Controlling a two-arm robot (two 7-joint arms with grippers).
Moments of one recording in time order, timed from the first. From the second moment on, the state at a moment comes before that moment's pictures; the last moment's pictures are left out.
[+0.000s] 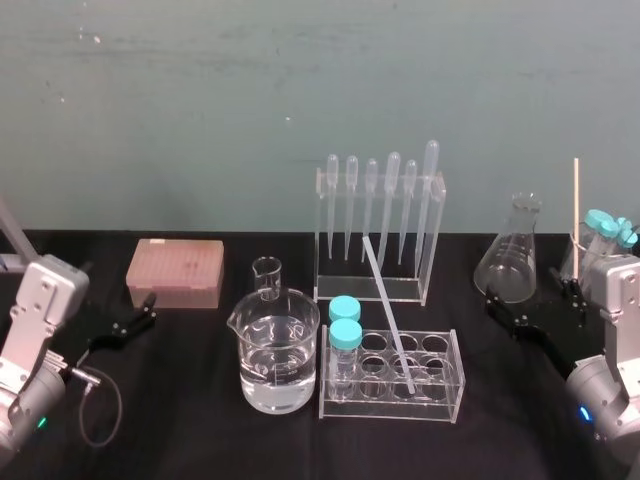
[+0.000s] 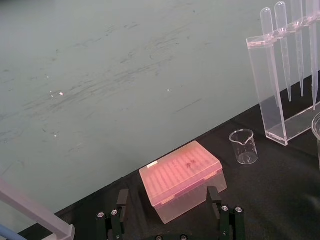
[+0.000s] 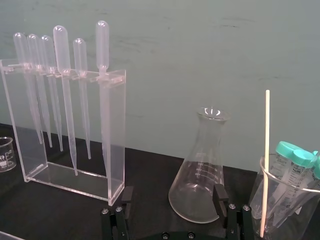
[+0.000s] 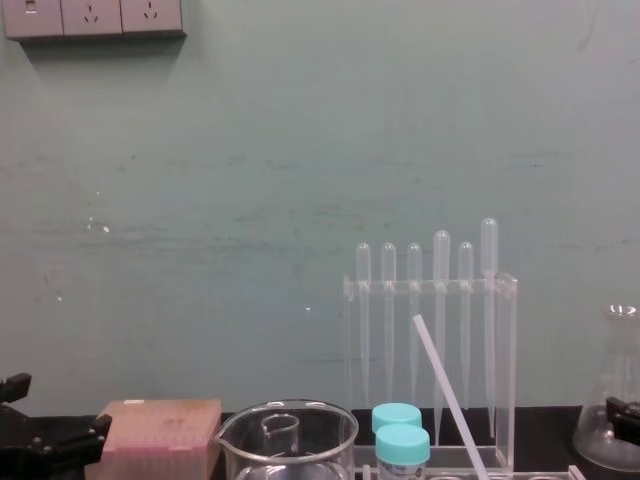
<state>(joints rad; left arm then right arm) -0.20 0.60 0.45 -1.41 -0.25 -0.12 0.03 0.19 0.34 -0.21 -1.27 0.23 -0.15 0.08</state>
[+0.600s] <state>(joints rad) -0.20 0.60 0.45 -1.41 -0.25 -0.12 0.03 0.19 0.35 -0.21 -1.28 0.24 -0.16 0.09</state>
